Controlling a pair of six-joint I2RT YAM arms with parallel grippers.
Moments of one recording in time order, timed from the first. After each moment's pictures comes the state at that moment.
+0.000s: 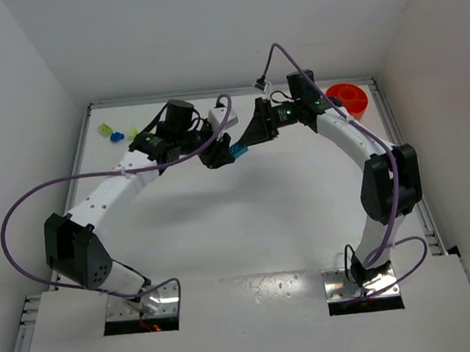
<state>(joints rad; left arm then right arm) -0.51 1.48 1.35 -0.50 0.57 0.31 0.29 1.82 1.48 -0.36 -1.20 0.35</state>
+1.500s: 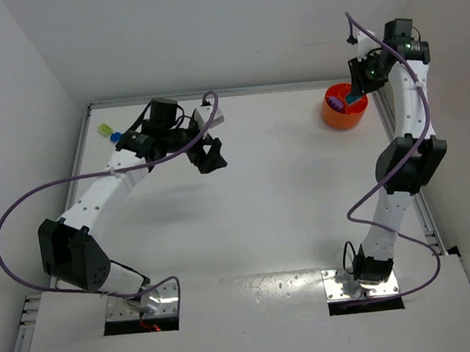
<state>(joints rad) -0.40 1.46 1.35 -0.56 0.66 0.41 -0.21 2.07 2.27 -1.12 -0.34 -0.50</state>
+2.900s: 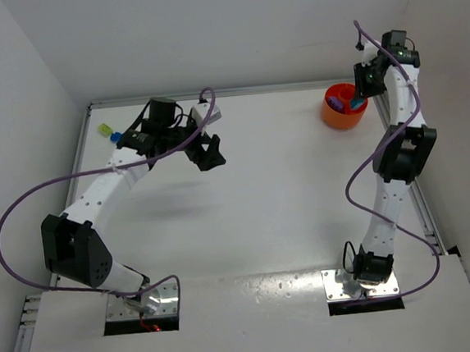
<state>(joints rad) -0.38 1.48 1.34 -0.52 0.66 0.36 -0.27 2.31 2.34 -1.01 -0.22 -0.32</state>
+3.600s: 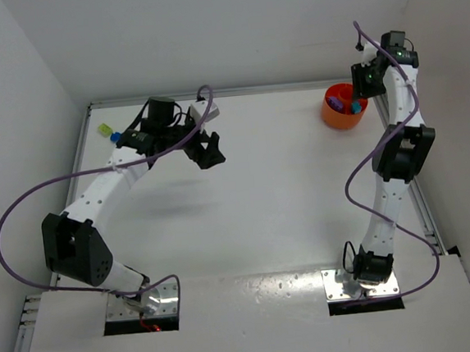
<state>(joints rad) -0.37 1.49 1.34 -0.50 0.65 0.33 -0.27 2.34 2.37 -1.01 -0.21 -0.32</state>
